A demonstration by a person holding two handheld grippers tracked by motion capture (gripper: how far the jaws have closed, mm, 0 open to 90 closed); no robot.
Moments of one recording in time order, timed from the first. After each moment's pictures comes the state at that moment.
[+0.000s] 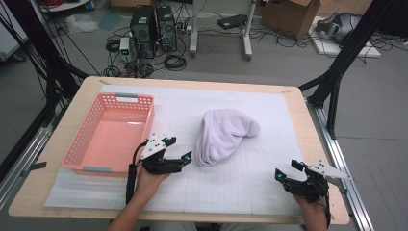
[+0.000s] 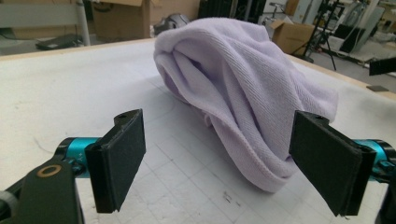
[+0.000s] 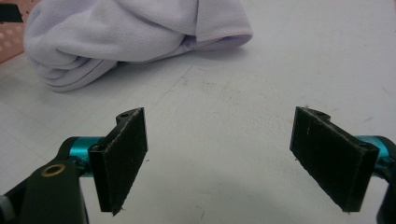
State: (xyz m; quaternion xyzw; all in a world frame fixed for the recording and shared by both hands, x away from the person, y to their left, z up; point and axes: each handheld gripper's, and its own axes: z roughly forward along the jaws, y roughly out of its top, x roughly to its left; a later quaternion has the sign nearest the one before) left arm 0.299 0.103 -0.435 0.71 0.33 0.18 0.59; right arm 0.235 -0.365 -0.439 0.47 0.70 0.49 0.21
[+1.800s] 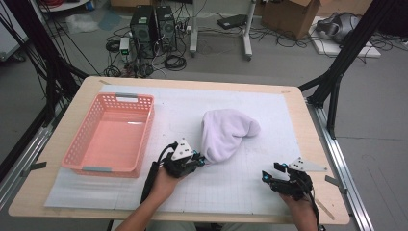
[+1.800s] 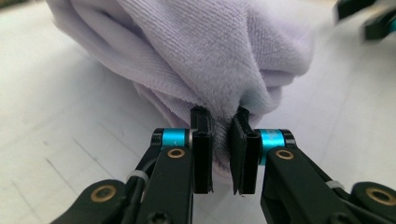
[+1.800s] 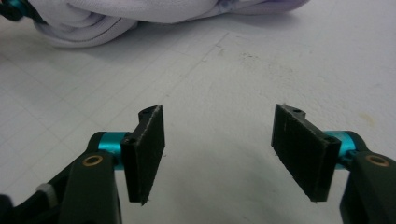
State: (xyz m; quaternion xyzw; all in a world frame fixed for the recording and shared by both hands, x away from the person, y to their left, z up) left arm 0.301 0.052 -0.436 0.80 0.27 0.15 0.52; right arm 0.249 -0.332 -0.448 0.44 0.76 0.44 0.18
